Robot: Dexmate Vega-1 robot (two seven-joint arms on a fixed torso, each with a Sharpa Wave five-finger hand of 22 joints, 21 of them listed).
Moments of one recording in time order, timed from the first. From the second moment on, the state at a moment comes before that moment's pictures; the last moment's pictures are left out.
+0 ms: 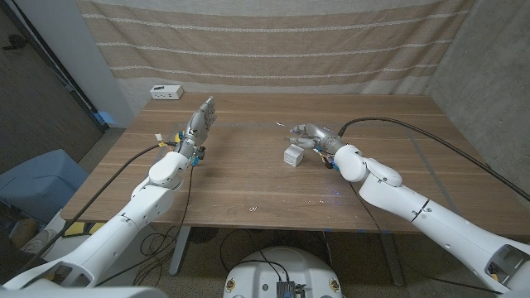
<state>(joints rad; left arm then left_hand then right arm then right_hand) 0.93 0.60 0.34 -1.44 -0.57 -0.33 0.02 0.07 0.10 0.52 0.14 0.24 -0.14 -0.14 0.18 0.17 -0.17 -0.03 0.21 0.18 -0.17 0.01 0.18 0.17 -0.16 0.08 0.23 0.19 -0.83 -0.66 -0.67 -1.87 -0.37 -0.39 -0.07 0.65 0.11 0.28 0.02 0.21 0.46 -0.03 0.20 0.19 0.50 0.07 0.20 0.21 0.59 -0.04 0.34 0.37 0.43 0.09 0.68 0.18</state>
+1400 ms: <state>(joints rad) 0.94 0.60 0.33 -1.46 -0.57 -0.32 0.05 0.07 0.10 0.52 0.14 0.24 -0.14 -0.14 0.18 0.17 -0.17 -0.03 0.21 0.18 -0.17 0.01 0.18 0.17 -0.16 0.08 0.23 0.19 -0.56 -0.62 -0.93 -1.72 -0.53 -0.90 -0.07 0.78 0.09 0.22 -0.11 0.22 0.29 -0.07 0.19 0.19 0.17 0.02 0.18 0.22 0.16 -0.02 0.21 0.38 0.21 0.04 0.56 0.18</state>
